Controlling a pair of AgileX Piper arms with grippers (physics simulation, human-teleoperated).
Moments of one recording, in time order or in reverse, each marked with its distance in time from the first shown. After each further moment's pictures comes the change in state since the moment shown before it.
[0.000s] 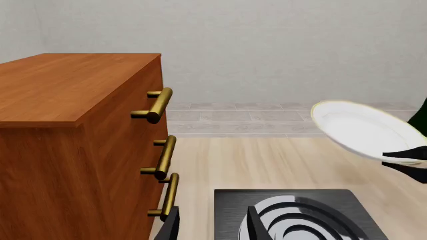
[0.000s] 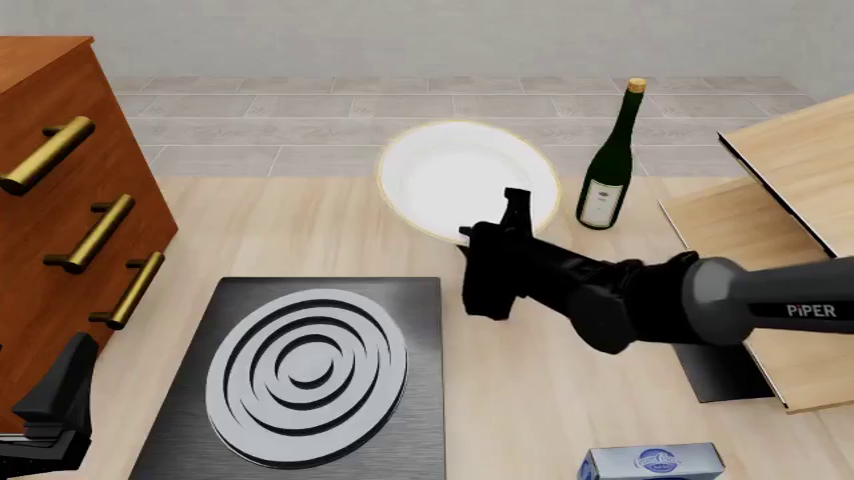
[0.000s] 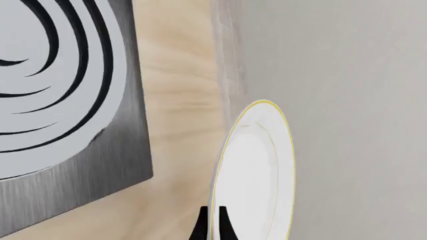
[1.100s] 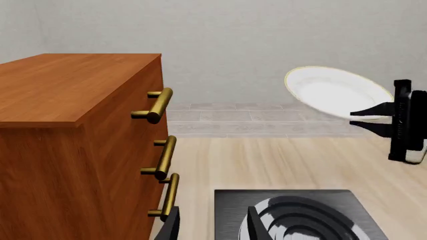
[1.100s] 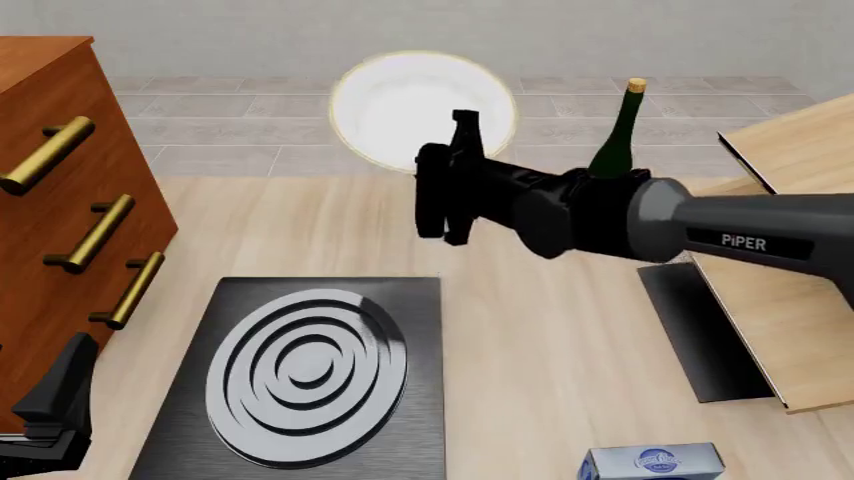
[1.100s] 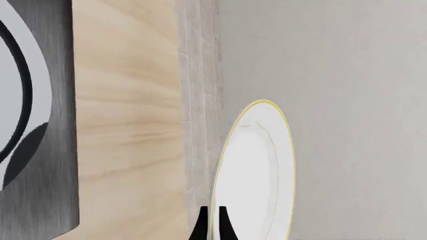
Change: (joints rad) left arm 0.000 0.000 0.000 0.000 0.000; right arm 0.029 0.103 -0.411 0.257 -0.104
